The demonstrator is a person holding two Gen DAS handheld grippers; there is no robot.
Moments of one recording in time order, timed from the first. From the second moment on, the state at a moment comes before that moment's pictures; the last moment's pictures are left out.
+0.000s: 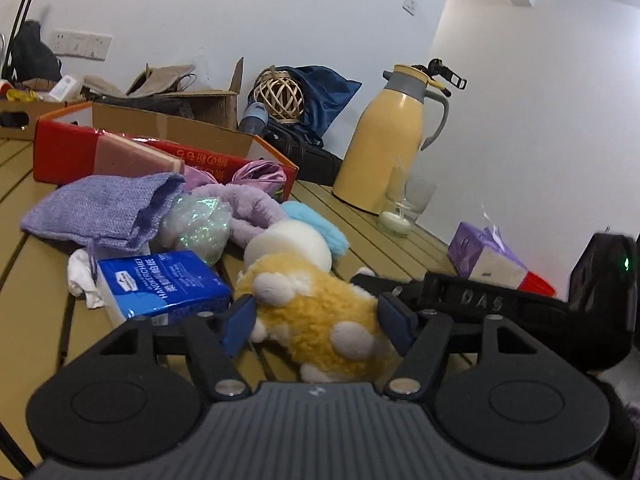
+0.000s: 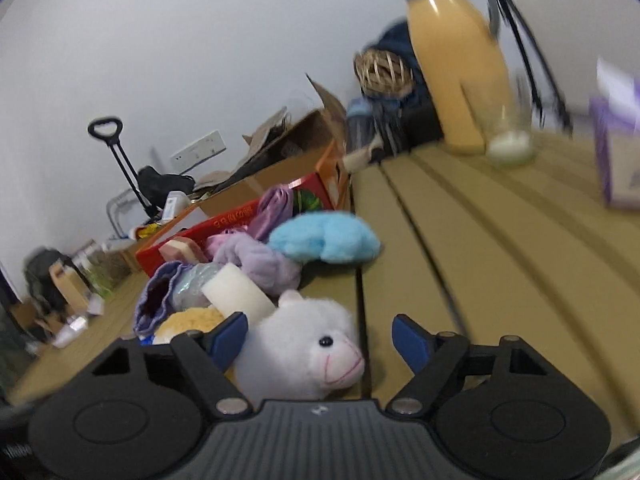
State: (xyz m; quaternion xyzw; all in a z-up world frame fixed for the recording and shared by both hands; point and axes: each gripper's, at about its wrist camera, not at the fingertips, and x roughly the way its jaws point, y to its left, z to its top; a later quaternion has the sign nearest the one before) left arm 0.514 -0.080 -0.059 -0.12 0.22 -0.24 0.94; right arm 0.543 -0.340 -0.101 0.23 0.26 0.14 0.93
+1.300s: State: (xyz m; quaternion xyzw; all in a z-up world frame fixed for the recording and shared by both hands) left arm 0.774 0.065 0.054 -0.15 0.24 -0.08 0.96; right arm 0.801 -0.155 -0.004 0.22 0.33 0.23 0.89
